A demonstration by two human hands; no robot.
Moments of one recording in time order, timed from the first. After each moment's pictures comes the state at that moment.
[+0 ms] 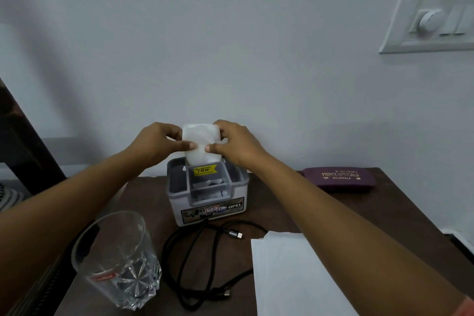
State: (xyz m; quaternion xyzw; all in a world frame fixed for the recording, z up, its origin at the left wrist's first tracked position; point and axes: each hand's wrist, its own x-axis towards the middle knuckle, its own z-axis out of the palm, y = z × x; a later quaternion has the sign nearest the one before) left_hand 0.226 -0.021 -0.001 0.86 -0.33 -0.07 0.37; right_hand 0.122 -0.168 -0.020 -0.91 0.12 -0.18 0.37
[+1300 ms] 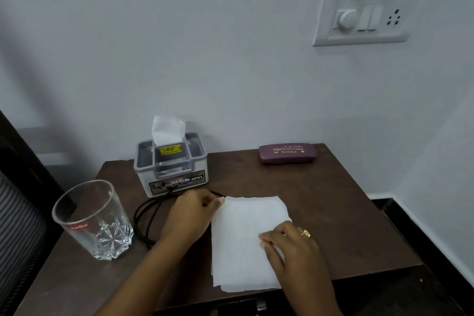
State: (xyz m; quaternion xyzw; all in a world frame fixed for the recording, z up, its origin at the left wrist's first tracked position) left_hand 0.039 -0.025 -0.087 0.88 -0.32 -0.13 0.32; right_hand -0.150 -0.119 -0.143 -0.90 0.26 -0.34 0.14
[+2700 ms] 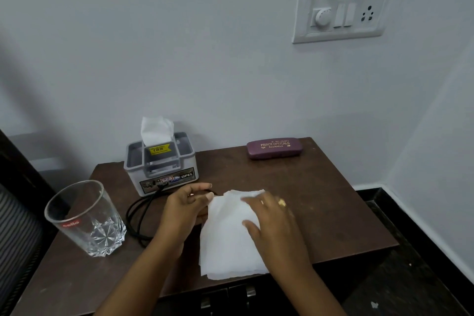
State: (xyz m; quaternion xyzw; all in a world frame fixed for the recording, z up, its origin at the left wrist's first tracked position) left_hand 0.009 -0.021 -0.075 0.71 -0.17 -0.29 0.62; right_hand -0.133 -0.116 -0.104 -0.91 0.28 -0.27 0.11
